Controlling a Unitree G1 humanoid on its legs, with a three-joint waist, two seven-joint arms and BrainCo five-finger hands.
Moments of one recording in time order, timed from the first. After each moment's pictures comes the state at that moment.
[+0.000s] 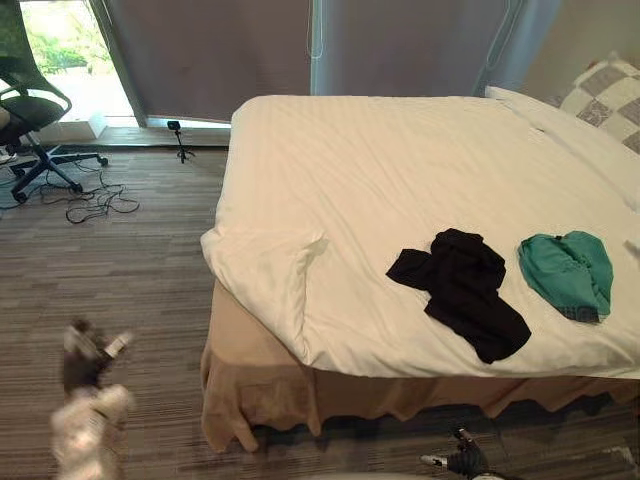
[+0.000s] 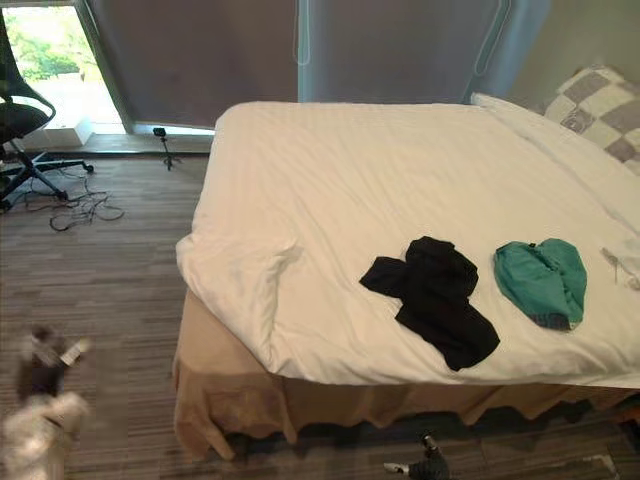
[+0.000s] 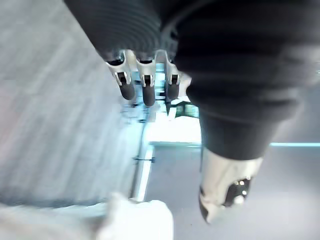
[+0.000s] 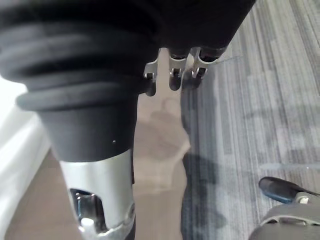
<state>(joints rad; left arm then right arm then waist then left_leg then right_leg) -0.04 0.57 0.52 0.29 -0.45 -0.31 -0.05 0.32 -0.15 -0.09 0.81 -0.11 -0.11 -0.09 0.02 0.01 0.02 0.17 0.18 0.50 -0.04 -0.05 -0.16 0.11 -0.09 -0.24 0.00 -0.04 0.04</state>
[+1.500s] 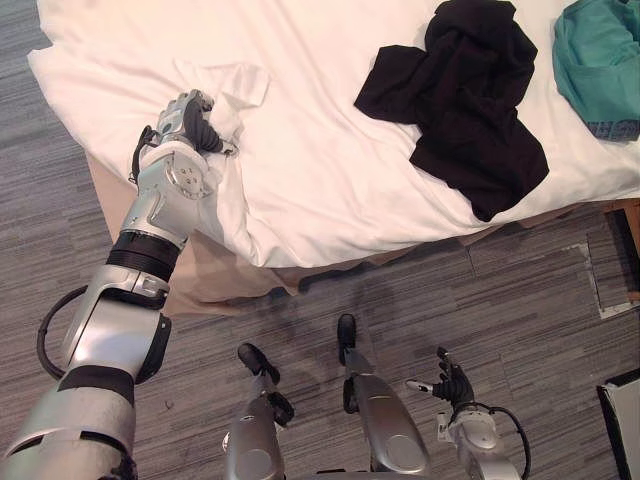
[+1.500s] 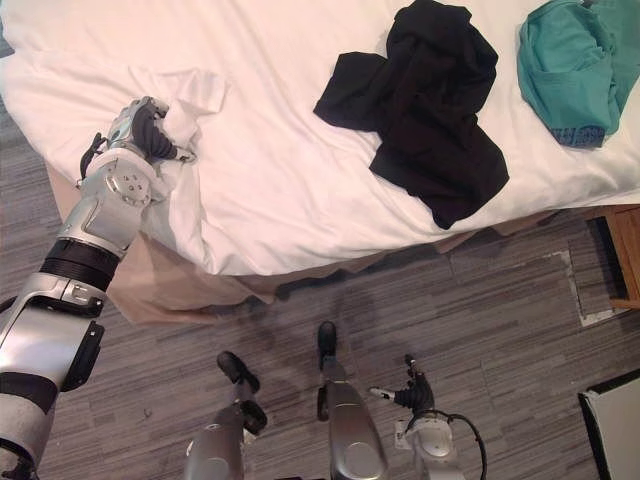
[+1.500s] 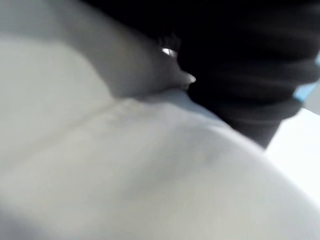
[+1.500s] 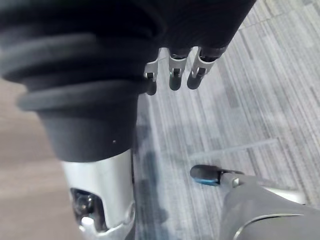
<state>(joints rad) -1.01 0.60 -0.29 0.73 0.44 0.23 0.00 0.14 -0.20 -0.02 0.57 0.09 -0.16 -0.09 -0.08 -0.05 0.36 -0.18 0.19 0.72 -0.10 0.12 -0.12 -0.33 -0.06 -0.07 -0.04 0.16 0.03</state>
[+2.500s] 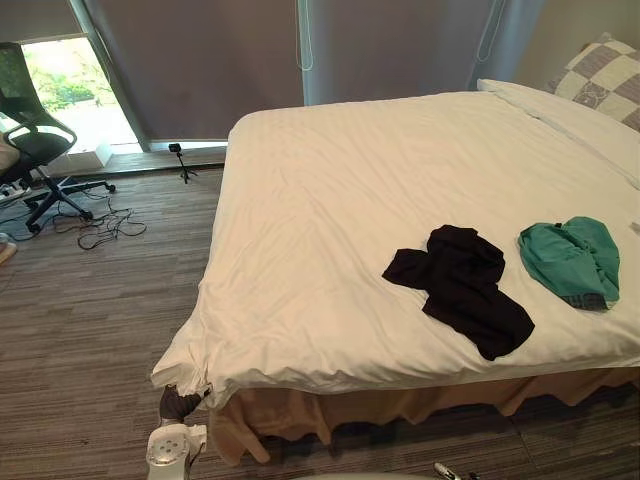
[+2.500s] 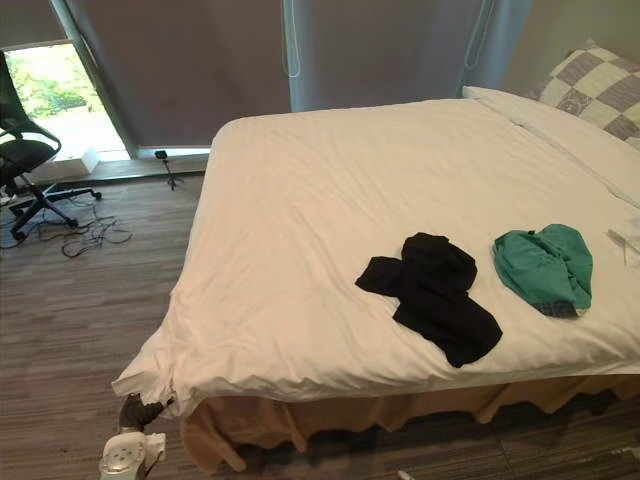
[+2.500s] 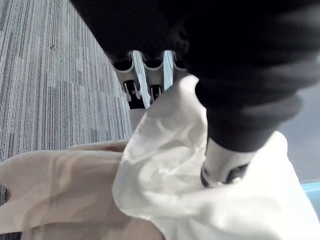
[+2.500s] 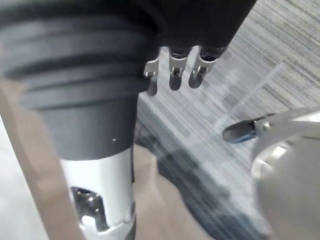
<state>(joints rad) 0.11 0.11 0.27 0.77 0.28 -0.20 0.09 0.22 -0.22 -0.56 0.76 0.40 0.12 -0.20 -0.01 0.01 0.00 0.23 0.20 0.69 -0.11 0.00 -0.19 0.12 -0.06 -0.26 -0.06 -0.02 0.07</state>
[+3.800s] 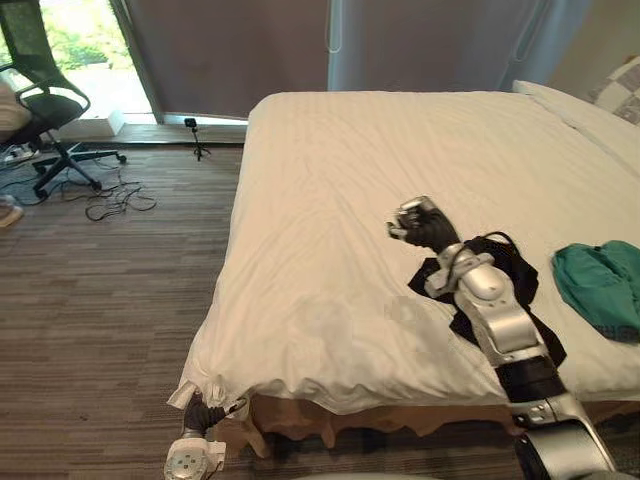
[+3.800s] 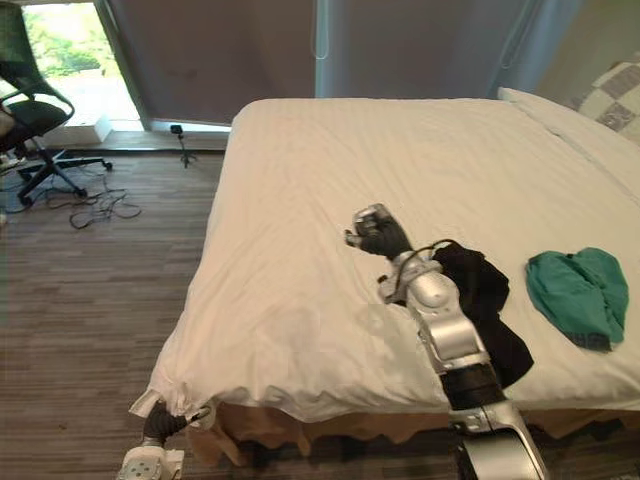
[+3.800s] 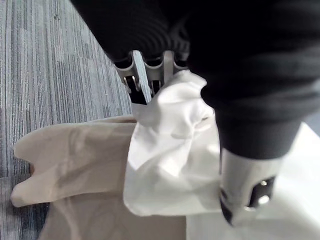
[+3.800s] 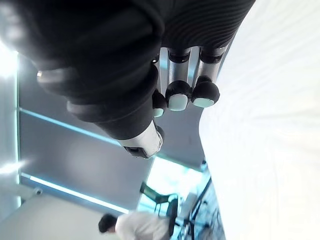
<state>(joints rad) 0.18 0.15 0.27 0.81 0.23 -0.13 0.13 -0.48 -0.35 0.28 0.15 0.20 0.11 0.18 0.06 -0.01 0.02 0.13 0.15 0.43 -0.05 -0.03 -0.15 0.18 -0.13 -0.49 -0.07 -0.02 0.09</state>
